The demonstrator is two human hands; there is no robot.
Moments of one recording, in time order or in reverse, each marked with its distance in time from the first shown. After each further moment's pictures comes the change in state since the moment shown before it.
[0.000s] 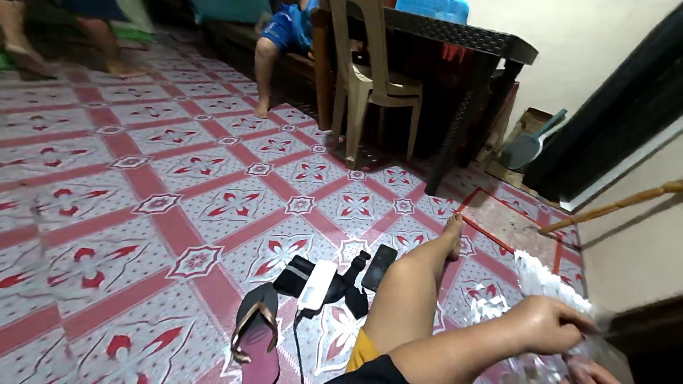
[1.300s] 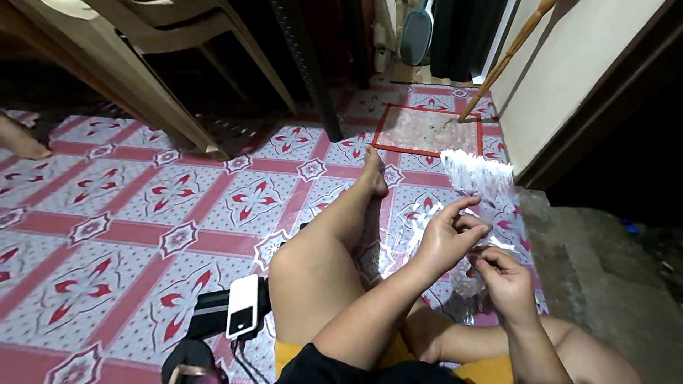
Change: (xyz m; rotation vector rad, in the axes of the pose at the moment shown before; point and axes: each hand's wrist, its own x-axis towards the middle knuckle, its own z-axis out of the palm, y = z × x) left_hand -0.049 0.073 -0.016 -0.257 -0.023 -0.201; right_hand -0.054 0.046 0.063 -0.028 0.419 0.101
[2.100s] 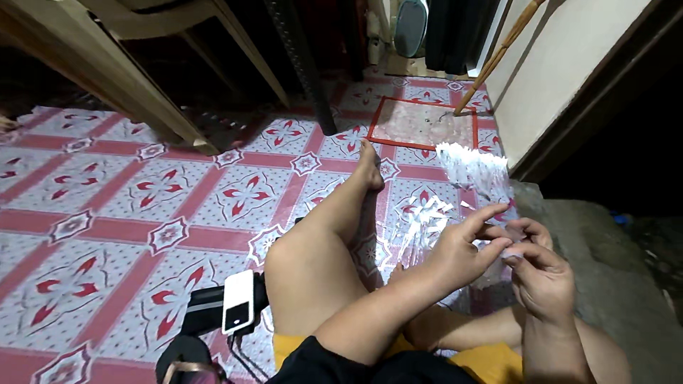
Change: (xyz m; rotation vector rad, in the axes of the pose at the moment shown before) left_hand -0.018 0.003 0.036 0.108 -0.100 0.261; right_hand 0.023 -0.067 -0.031 0.267 -0.021 -0.213
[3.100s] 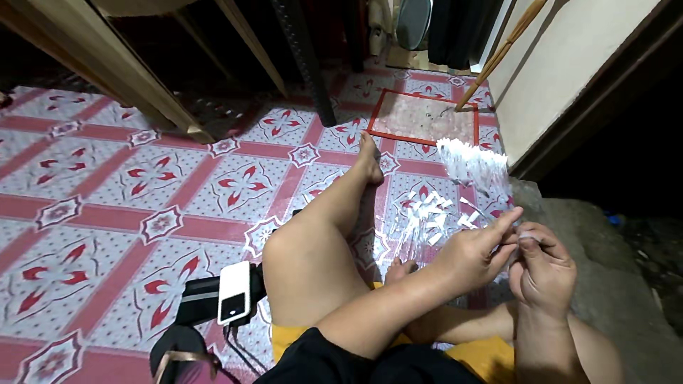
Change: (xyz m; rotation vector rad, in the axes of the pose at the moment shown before) left_hand -0.011 -0.010 0.018 0.274 -0.042 0.082; right_hand 0.000 0.020 -0.010 0.106 0.122 -0.029
